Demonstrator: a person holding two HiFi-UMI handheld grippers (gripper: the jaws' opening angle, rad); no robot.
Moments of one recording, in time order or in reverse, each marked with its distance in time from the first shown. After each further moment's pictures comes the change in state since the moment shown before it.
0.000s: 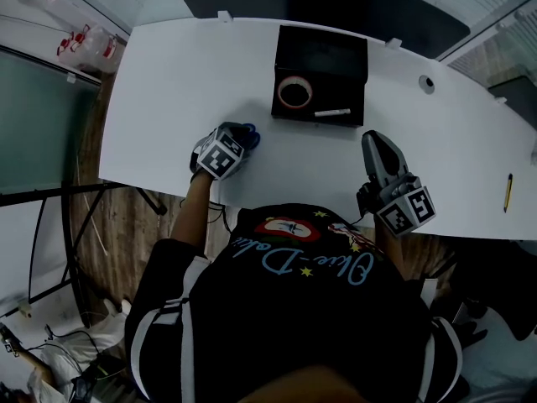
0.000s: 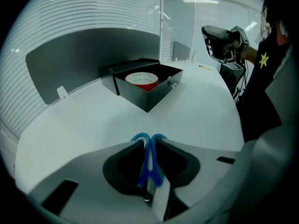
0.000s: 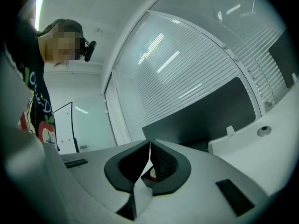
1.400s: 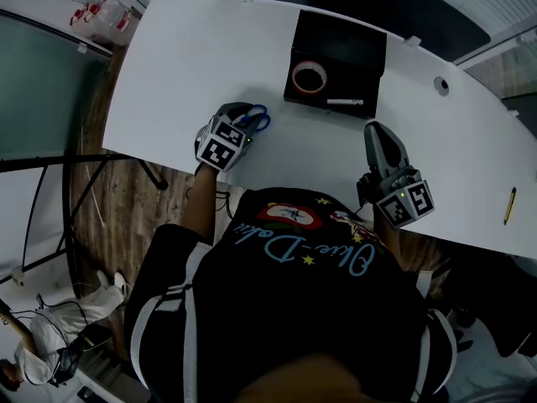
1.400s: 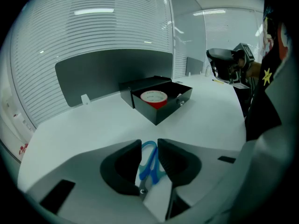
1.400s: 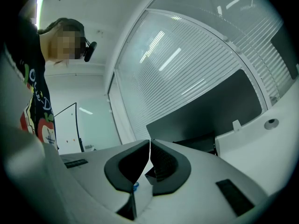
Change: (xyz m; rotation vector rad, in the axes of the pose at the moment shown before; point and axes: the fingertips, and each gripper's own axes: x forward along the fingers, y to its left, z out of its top) left arm -0.041 0.007 0.021 -0.127 -0.176 0.164; right arm 0.009 0.004 -0.014 0.015 0.015 0.056
